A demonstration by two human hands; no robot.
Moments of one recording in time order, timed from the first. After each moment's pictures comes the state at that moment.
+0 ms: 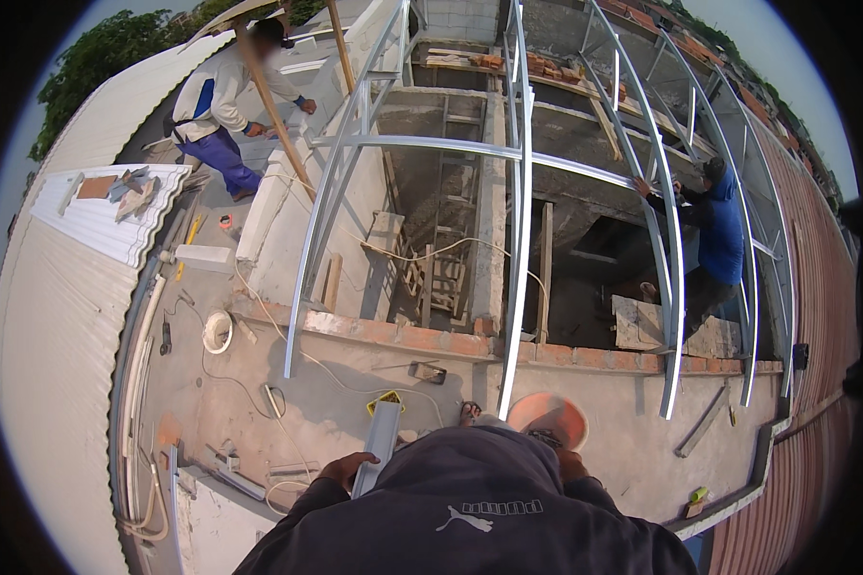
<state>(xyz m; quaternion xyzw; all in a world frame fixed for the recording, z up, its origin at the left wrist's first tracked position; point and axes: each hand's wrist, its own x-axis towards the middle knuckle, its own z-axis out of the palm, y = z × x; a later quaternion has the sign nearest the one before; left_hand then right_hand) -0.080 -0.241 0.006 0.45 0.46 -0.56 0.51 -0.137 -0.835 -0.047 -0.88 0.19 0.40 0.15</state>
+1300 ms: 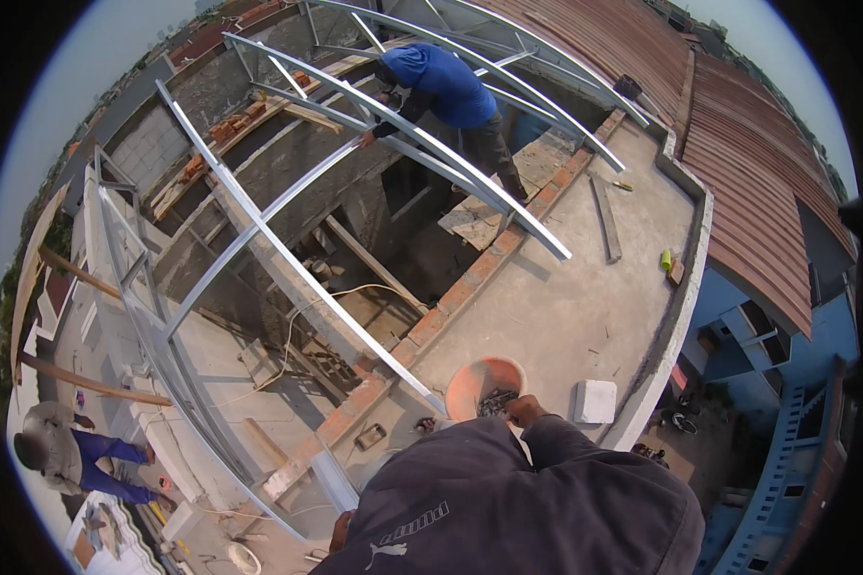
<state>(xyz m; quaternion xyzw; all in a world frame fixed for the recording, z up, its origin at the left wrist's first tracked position) 0.045 -0.348 0.035 0.57 0.33 -0.57 0.49 -0.216 -0.871 -0.149 -0.38 0.70 0.09 0.59</state>
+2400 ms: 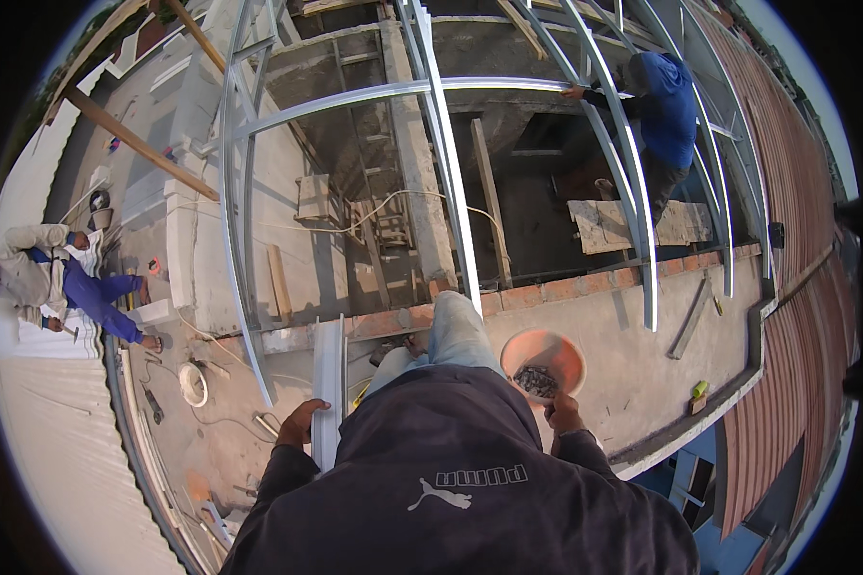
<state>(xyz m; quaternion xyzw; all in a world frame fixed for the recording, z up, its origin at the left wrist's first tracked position) 0.195 -0.226 0.003 0.56 0.40 -0.52 0.51 -0.055 -0.852 -0.087 -0.35 0.70 -0.02 0.62</state>
